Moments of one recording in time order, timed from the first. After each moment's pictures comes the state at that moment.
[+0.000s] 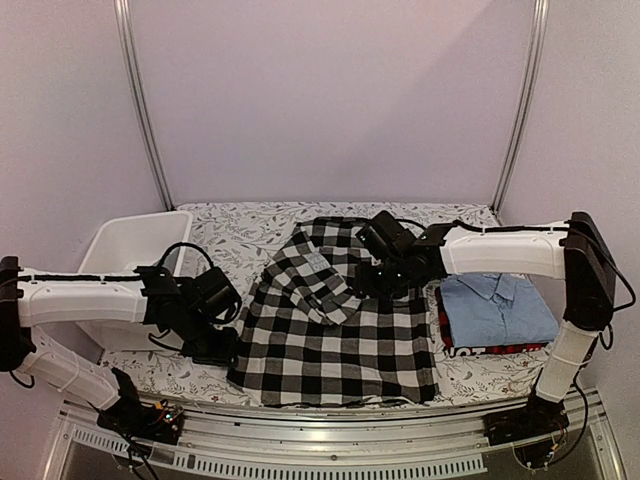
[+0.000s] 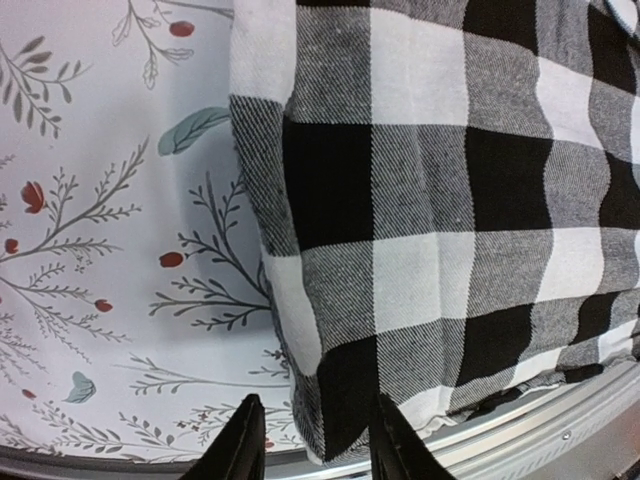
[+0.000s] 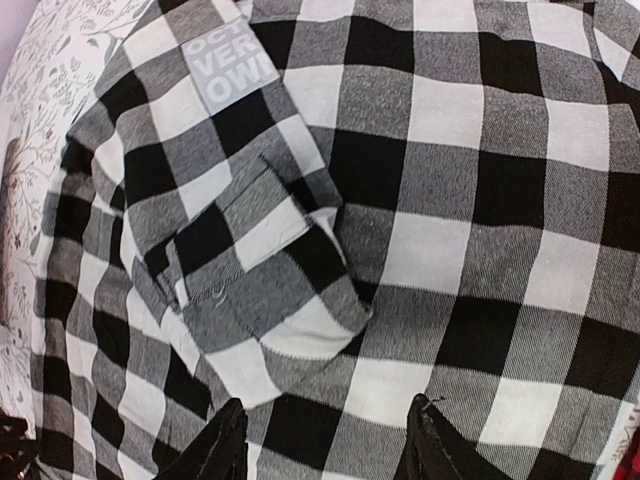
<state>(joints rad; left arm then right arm) -0.89 1.30 0.74 -0.79 0.04 -0.81 0.91 1.77 1.29 -0.53 0.19 0.77</state>
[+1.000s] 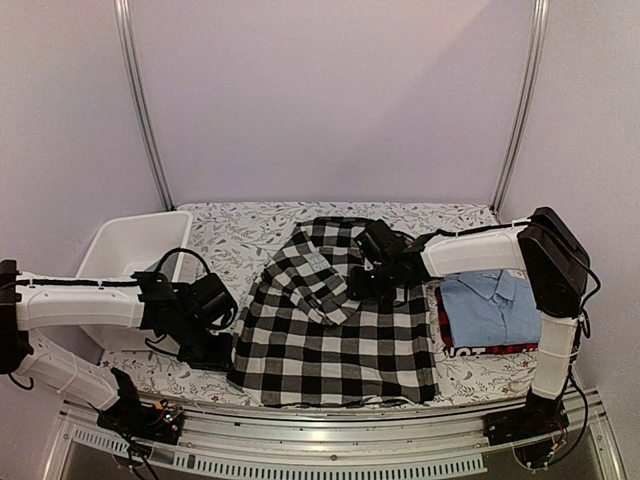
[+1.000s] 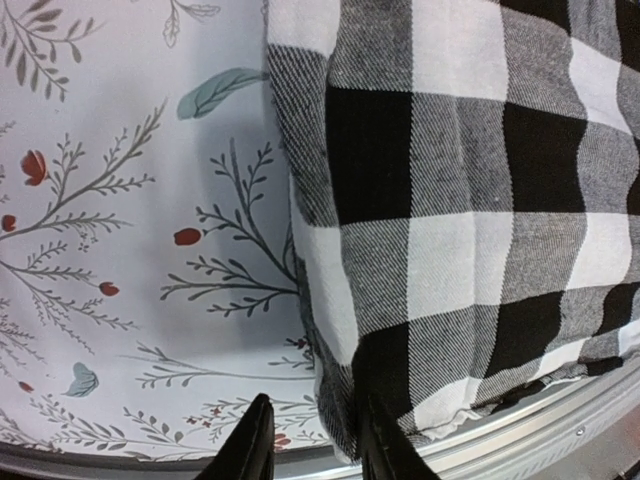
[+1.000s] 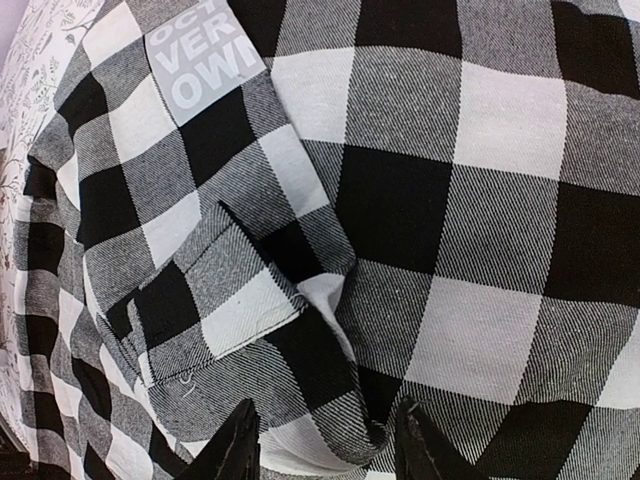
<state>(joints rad) -0.89 1.27 0.69 -0.79 0.05 -0.81 0.81 1.97 1.30 -0.31 0.04 0.72</state>
